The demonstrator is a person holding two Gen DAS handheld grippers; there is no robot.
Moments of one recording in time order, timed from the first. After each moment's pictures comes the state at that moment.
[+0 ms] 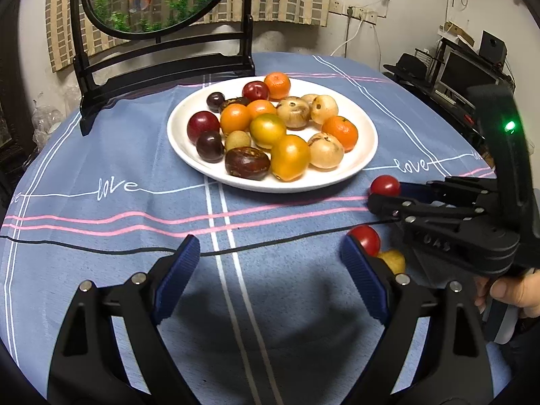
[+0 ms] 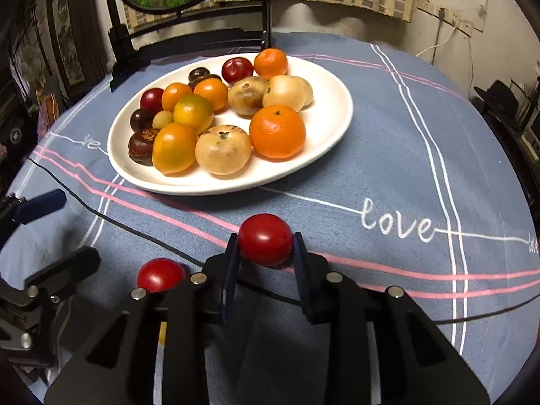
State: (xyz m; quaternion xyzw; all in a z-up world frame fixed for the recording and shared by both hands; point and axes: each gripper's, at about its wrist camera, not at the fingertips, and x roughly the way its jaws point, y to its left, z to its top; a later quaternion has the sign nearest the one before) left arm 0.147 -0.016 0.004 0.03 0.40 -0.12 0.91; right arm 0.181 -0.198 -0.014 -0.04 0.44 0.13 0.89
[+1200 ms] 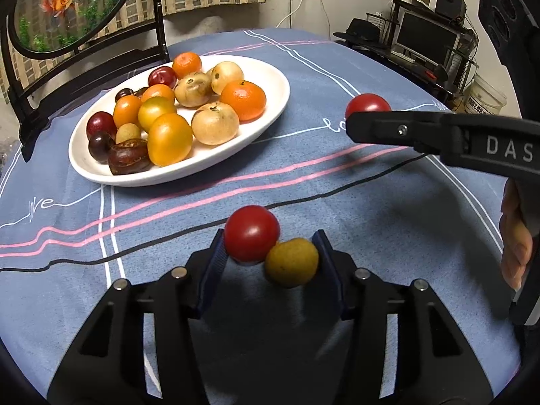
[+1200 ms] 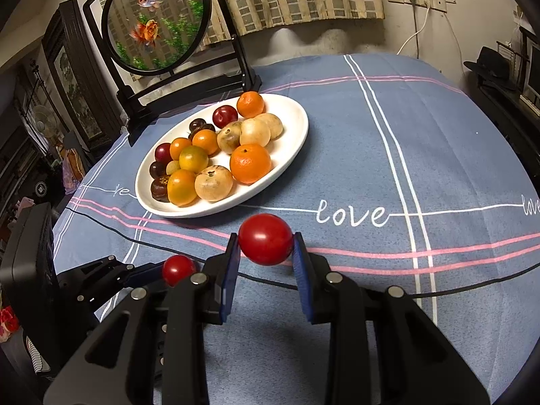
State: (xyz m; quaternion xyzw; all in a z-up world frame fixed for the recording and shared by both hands) left arm 0.148 -0.089 -0.025 0.08 0.42 -0.21 0.88; right arm 0.154 -0.254 0.017 0.07 0.40 0.16 0.90
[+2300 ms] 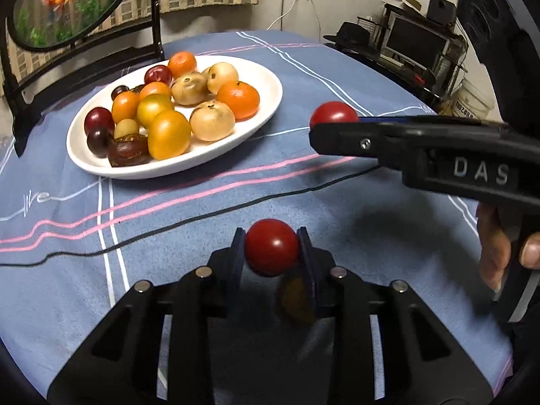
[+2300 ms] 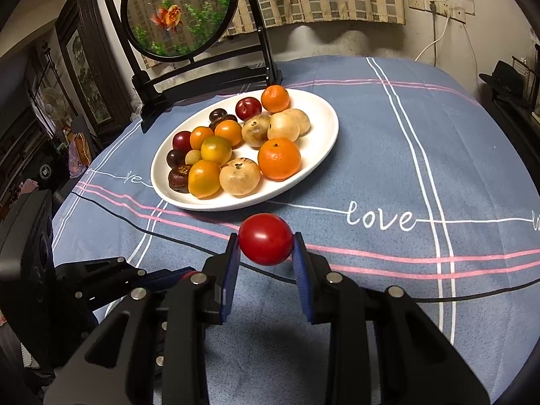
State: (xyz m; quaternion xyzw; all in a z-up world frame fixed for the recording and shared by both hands) left arm 0.138 -0.078 -0.020 0.05 0.43 -0.23 0.87; right arm 0.153 -0.229 0.018 0.04 0.40 0.18 0.90
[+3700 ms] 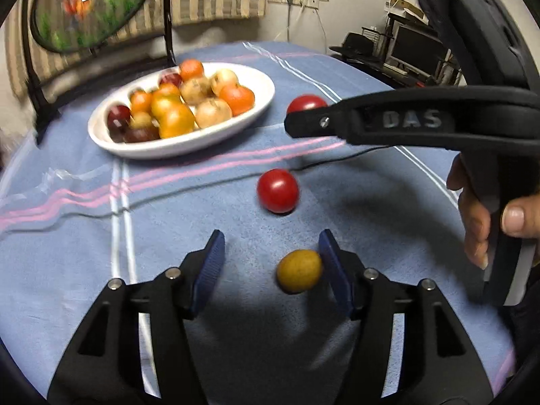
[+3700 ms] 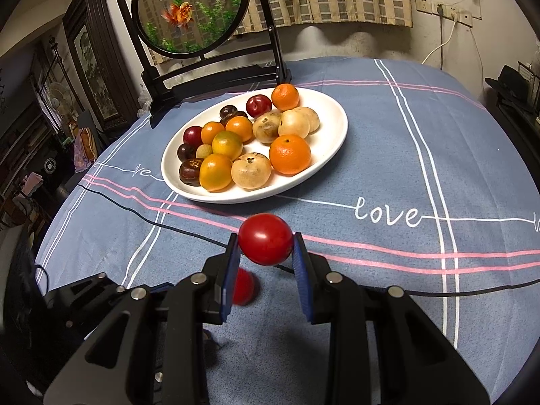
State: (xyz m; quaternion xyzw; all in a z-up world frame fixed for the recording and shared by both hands) left arm 0.085 -0.084 -0.012 0.08 0.38 -0.19 0.90; right arm 0.143 -0.225 0.019 0.03 0.40 0.20 0.90
